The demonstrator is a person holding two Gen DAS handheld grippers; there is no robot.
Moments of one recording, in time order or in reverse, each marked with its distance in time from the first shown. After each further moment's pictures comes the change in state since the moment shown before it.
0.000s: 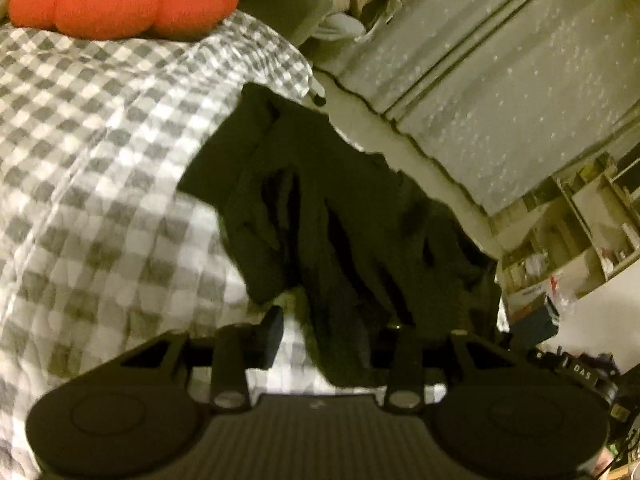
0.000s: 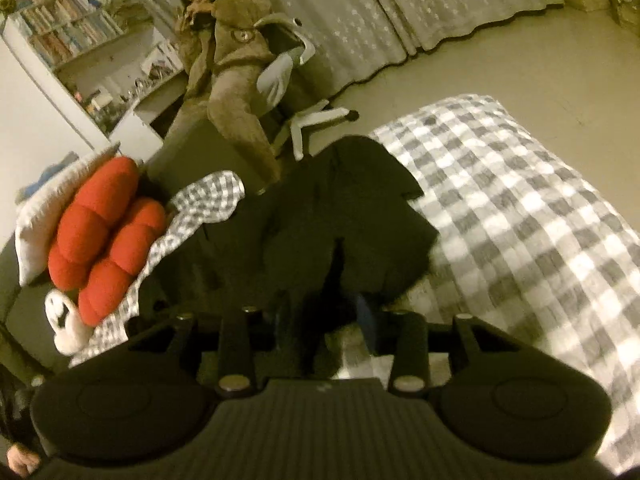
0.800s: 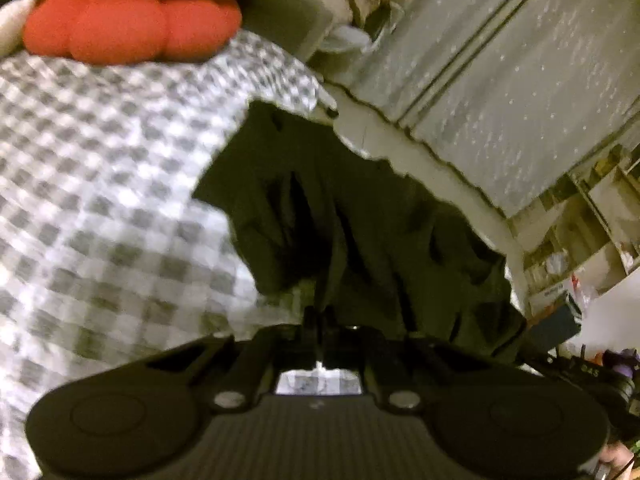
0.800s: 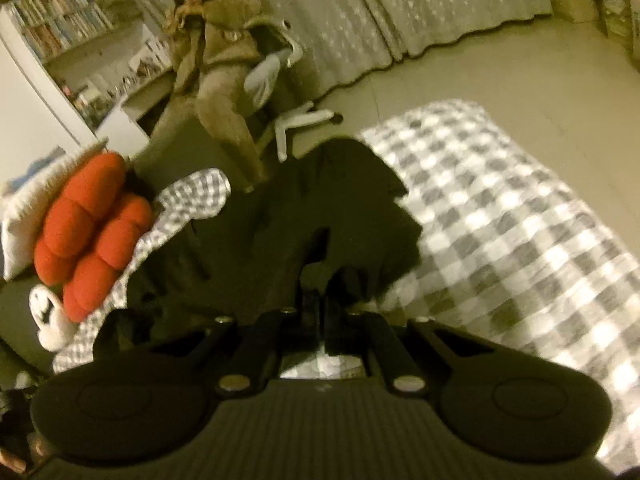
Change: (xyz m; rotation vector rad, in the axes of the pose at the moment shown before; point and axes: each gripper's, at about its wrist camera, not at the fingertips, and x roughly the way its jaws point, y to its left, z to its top) left arm -0.024 -0.015 -0.009 0.042 -0.068 0.070; right arm -0.011 0.008 -0.002 0.000 -0.031 -0.052
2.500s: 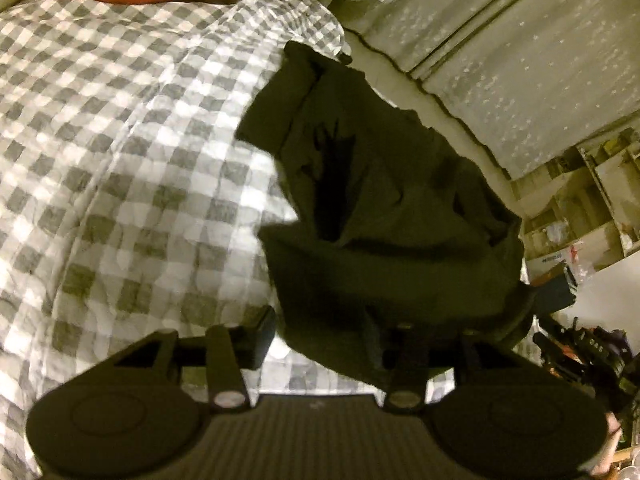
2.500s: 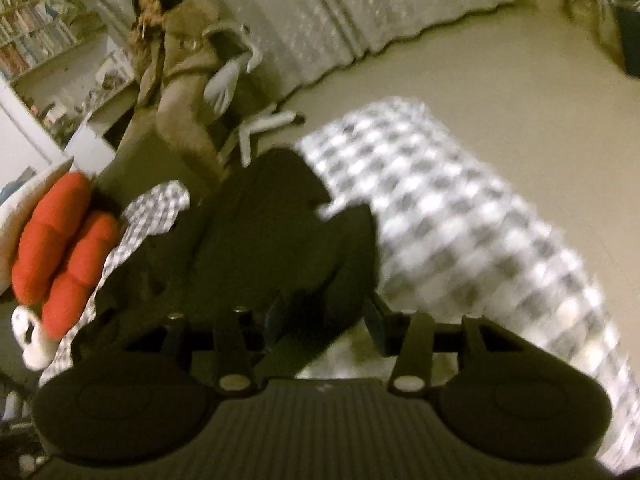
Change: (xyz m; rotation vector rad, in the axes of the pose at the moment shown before) left arm 0.012 0.028 -0.006 -0.040 0.199 0.010; right arm -0.008 -0.045 0.002 0.062 0.043 -0.070
